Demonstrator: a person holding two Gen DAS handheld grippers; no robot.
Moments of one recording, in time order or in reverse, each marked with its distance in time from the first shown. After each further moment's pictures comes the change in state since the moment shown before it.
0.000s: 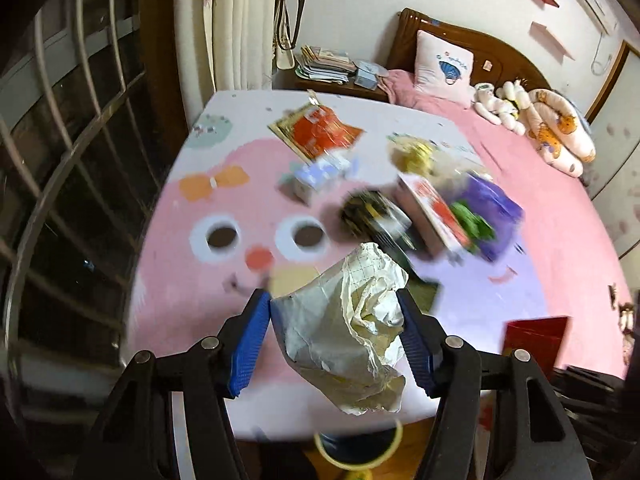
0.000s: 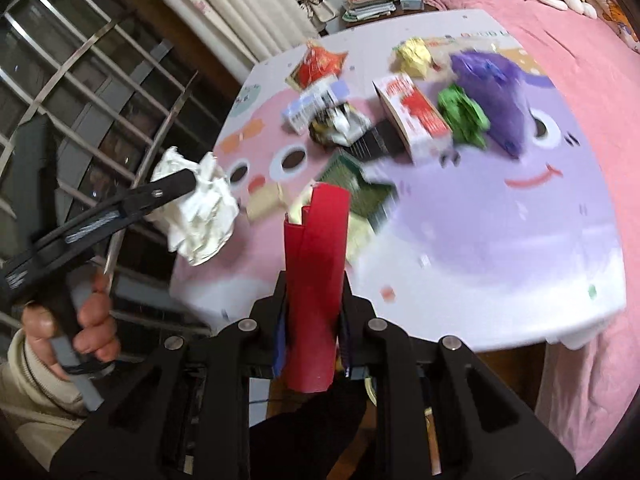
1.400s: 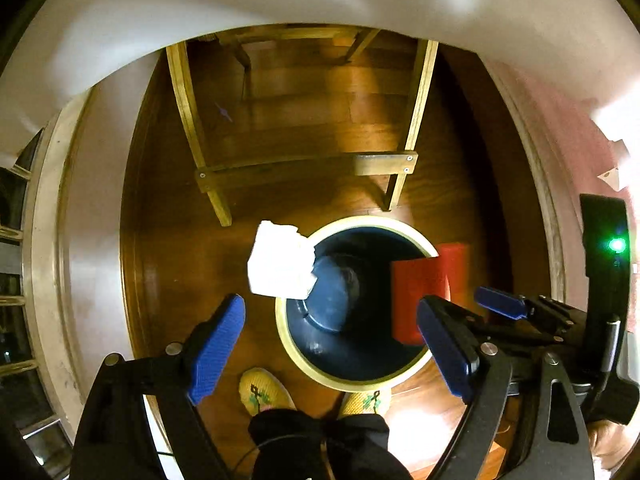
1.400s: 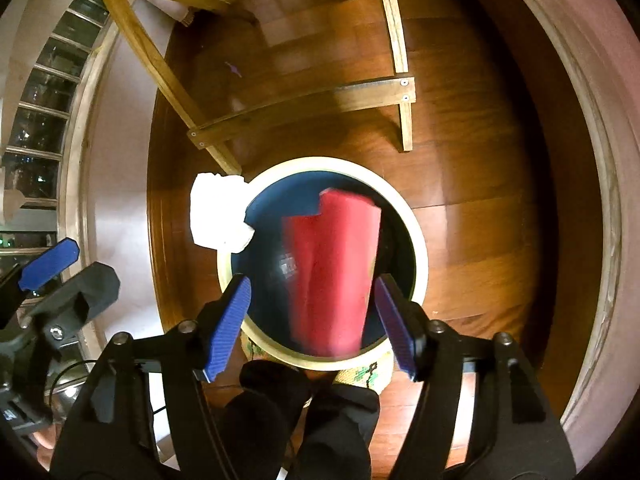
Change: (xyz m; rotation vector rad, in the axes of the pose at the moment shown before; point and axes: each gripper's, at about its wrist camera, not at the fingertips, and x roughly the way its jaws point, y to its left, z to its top) left arm 0.246 -0.079 -0.360 0.073 0.431 0.067; right arm 0.278 -0.230 -0.278 0.175 0.354 -0.208
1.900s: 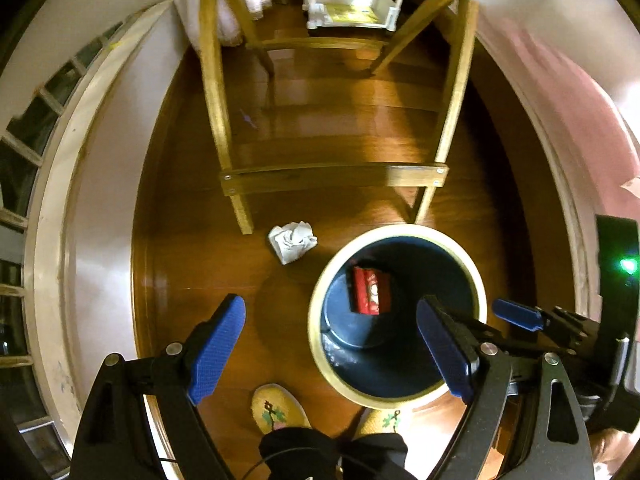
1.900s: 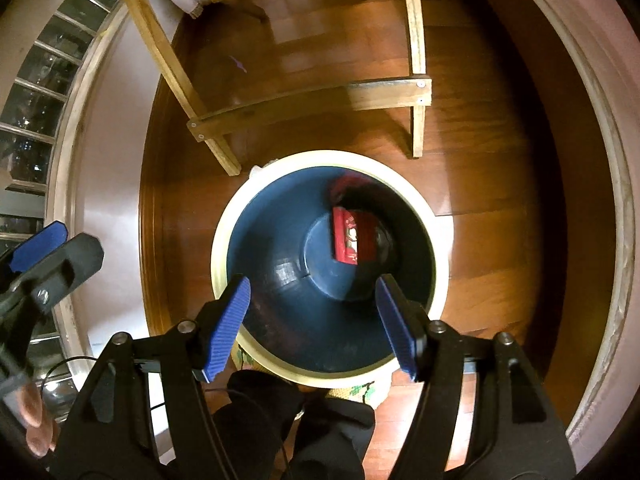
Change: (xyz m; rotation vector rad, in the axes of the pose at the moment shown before) left arm 0.024 0.060 -0.002 -0.049 -0.077 0.043; right arm 0.039 0.022 -0.007 -0.055 -0.040 -0.029
